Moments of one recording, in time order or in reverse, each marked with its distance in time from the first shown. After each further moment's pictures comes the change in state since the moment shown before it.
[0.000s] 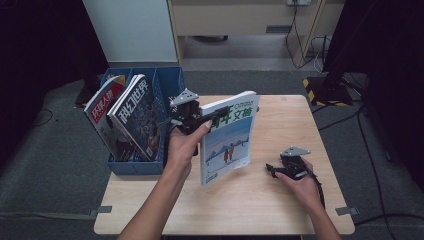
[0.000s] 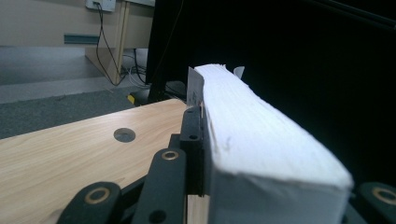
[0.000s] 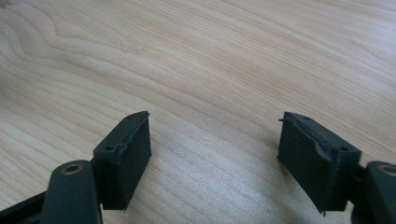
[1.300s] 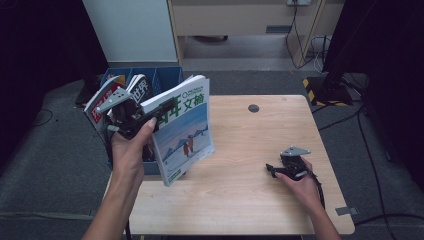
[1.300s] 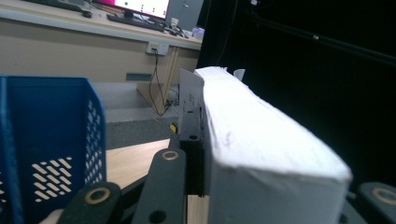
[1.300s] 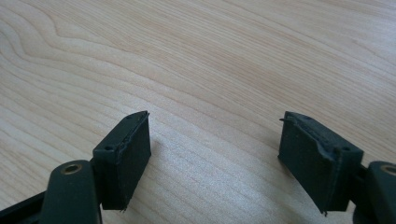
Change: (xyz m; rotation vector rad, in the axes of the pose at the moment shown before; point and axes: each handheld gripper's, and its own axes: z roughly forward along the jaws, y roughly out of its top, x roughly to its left) left arm 0.021 0.028 -0.129 -0.158 0.176 0.004; right arm 0.000 0.000 0.000 0.000 0.002 0.003
